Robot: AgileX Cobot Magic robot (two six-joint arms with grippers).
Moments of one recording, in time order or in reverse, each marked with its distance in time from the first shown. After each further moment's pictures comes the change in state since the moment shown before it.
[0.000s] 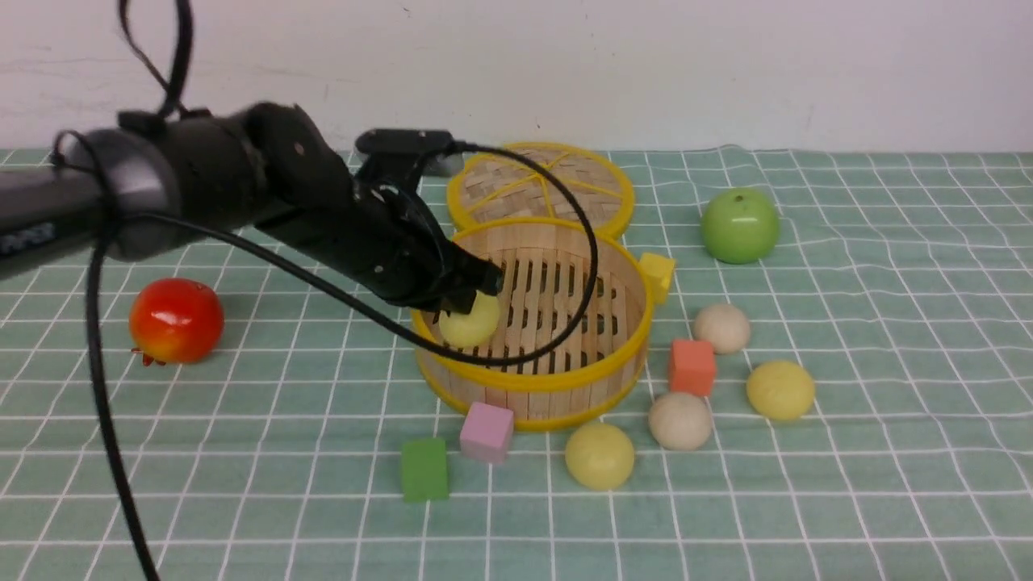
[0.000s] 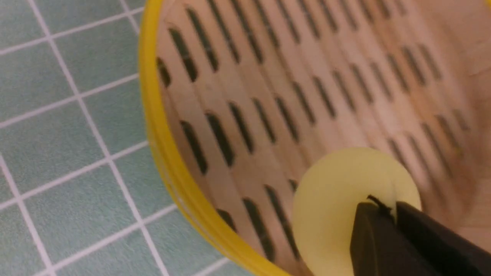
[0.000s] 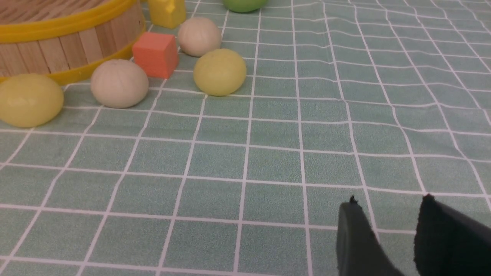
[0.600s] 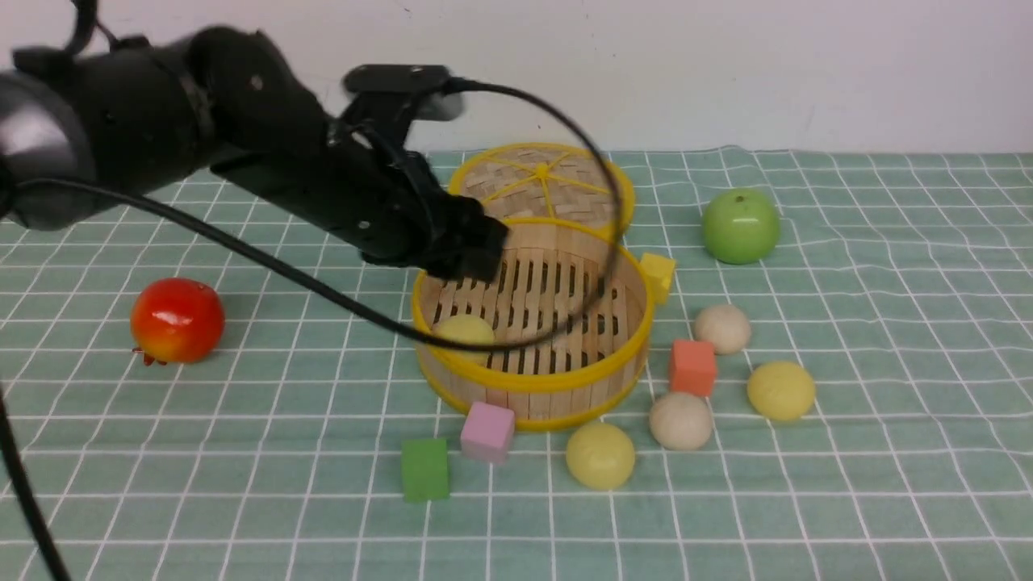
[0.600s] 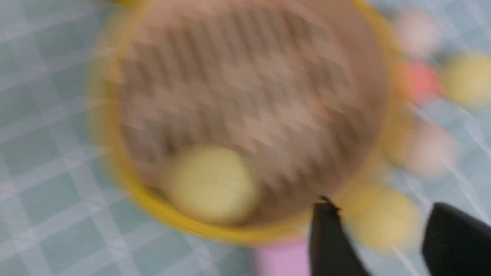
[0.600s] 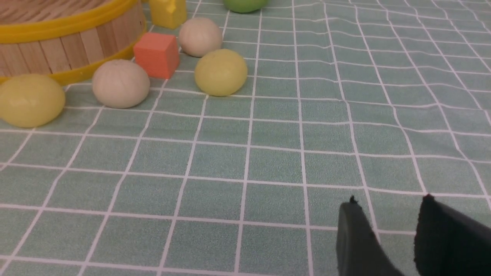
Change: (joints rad) right arm 0.000 0.000 0.000 0.000 0.000 0.000; left arm -0.096 -0.202 0.000 0.064 0.188 -0.075
